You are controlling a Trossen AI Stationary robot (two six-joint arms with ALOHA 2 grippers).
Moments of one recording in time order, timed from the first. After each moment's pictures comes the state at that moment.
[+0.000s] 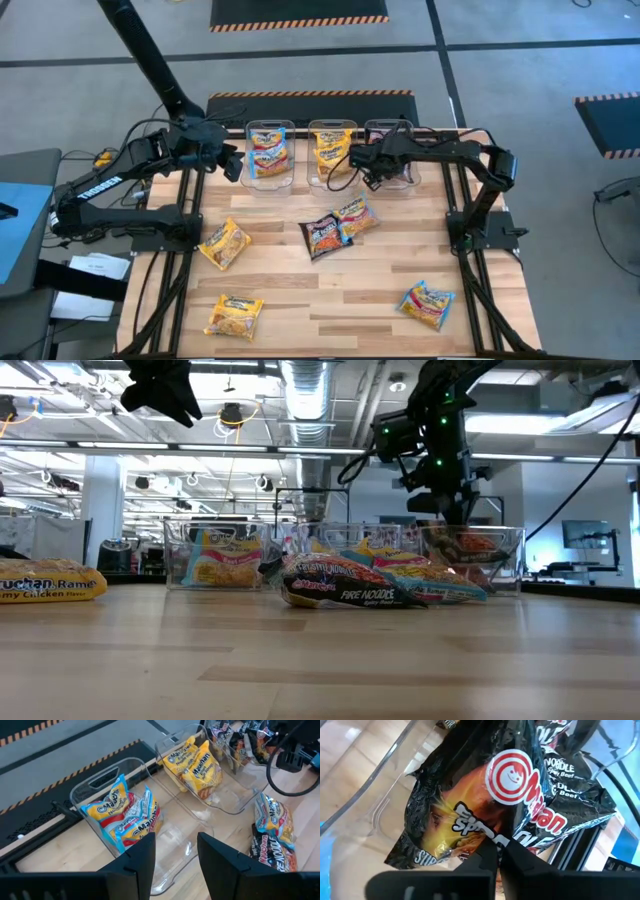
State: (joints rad) left arm 0.45 0.90 1.13 -0.85 -0.25 -0.33; right arm -0.37 1.74 1.30 -1.19 0.52 0.55
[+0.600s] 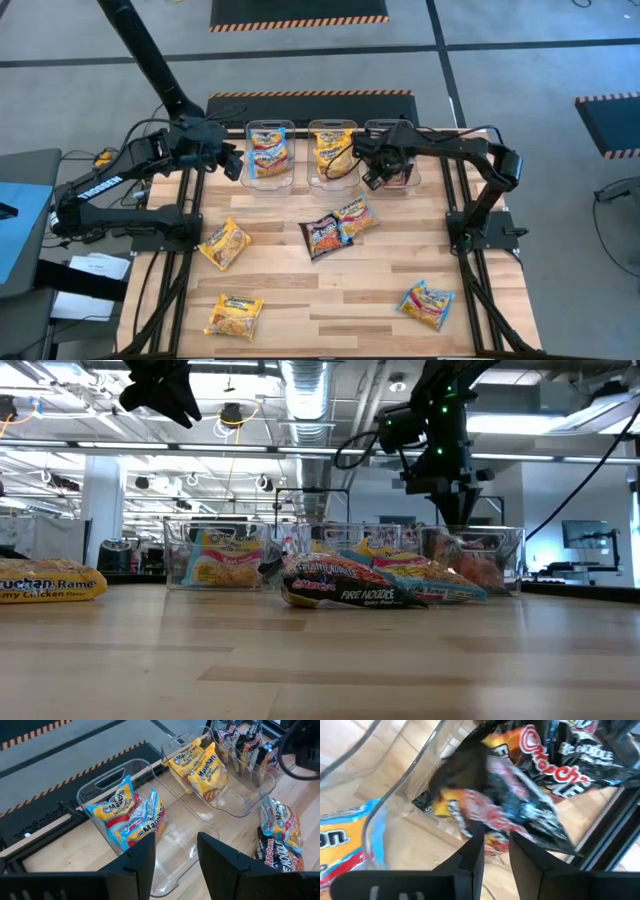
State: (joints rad) left arm 0.45 0.90 1.13 -0.85 -0.28 -0.34; right arm -0.42 1.70 1.34 -1.22 0.31 0.50
